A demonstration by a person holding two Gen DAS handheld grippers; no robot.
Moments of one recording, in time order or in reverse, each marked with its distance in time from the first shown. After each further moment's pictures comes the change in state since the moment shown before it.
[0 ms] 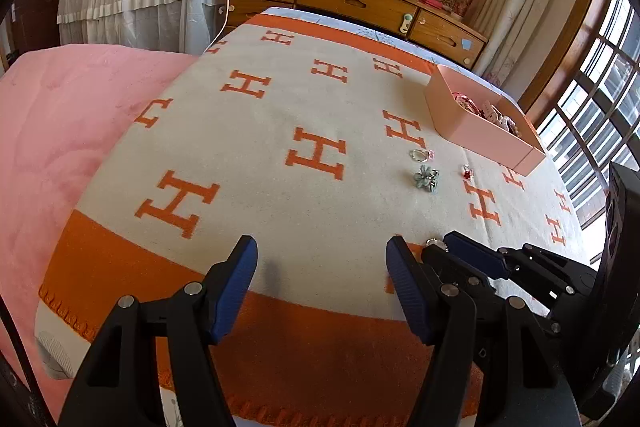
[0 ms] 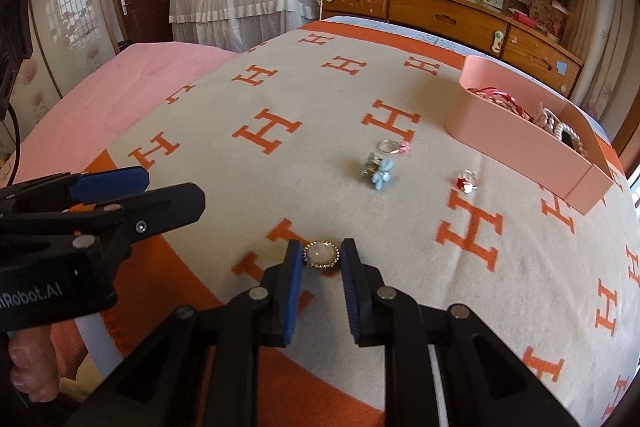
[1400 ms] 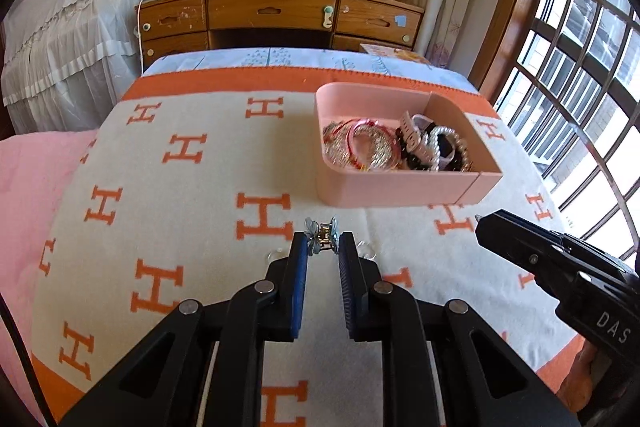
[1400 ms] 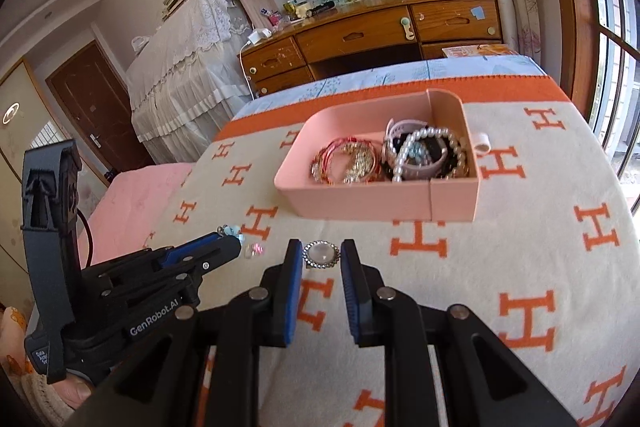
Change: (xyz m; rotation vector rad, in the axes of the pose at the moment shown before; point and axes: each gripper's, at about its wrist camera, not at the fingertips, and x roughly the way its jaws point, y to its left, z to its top) left arm 0.050 -0.131 0.087 0.244 0.005 -0.081; right arm -0.058 -0.160 0.026 0.426 -0.174 0.106
